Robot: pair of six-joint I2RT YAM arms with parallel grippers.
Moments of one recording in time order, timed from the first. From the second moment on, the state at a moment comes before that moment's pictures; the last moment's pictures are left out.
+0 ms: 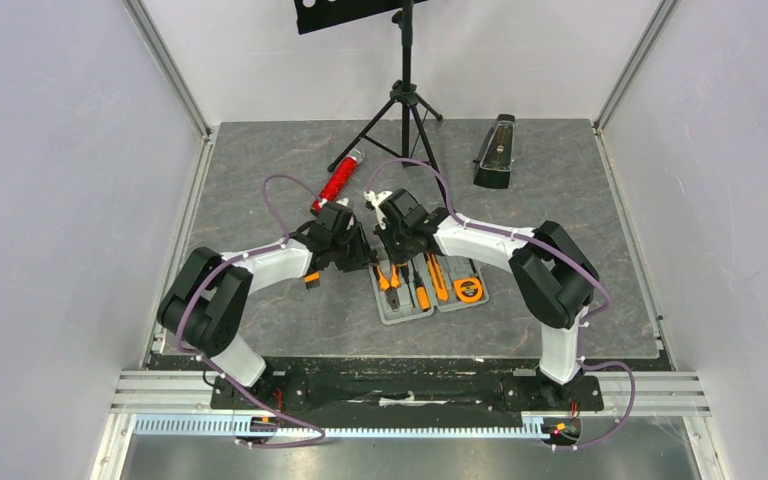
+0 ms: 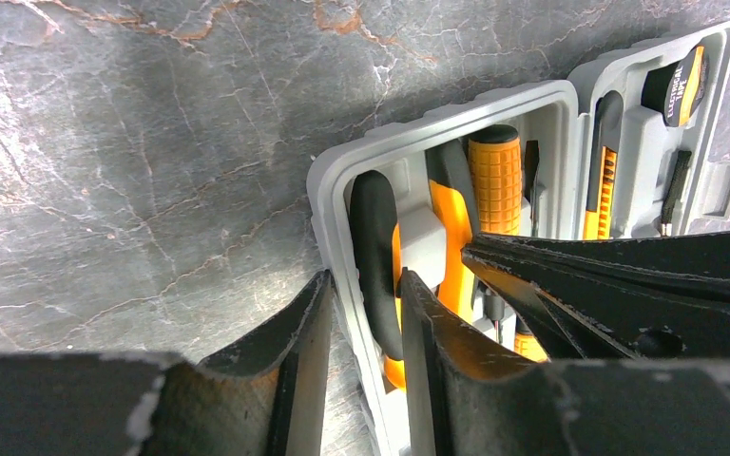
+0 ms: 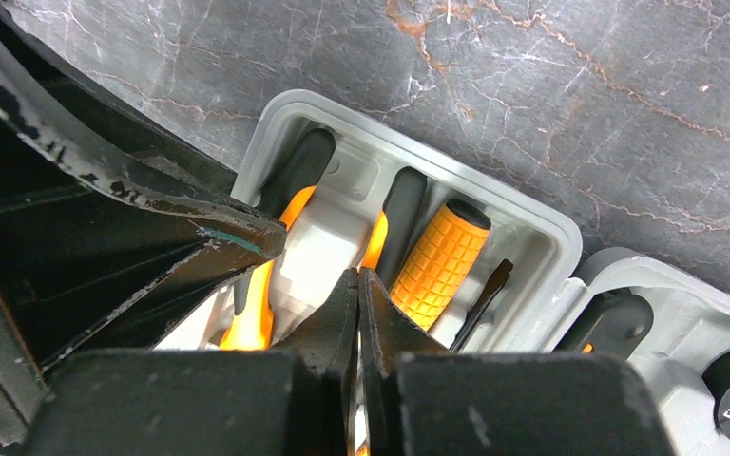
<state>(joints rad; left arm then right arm) -0.53 1.61 0.81 -0.08 0.14 -0.74 0.79 1.92 1.31 -0.37 -0.03 0.16</state>
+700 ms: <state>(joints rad) -0.53 1.55 0.79 -0.10 0.11 -0.74 0.80 1.90 1.29 -0.33 -0.21 0.19</state>
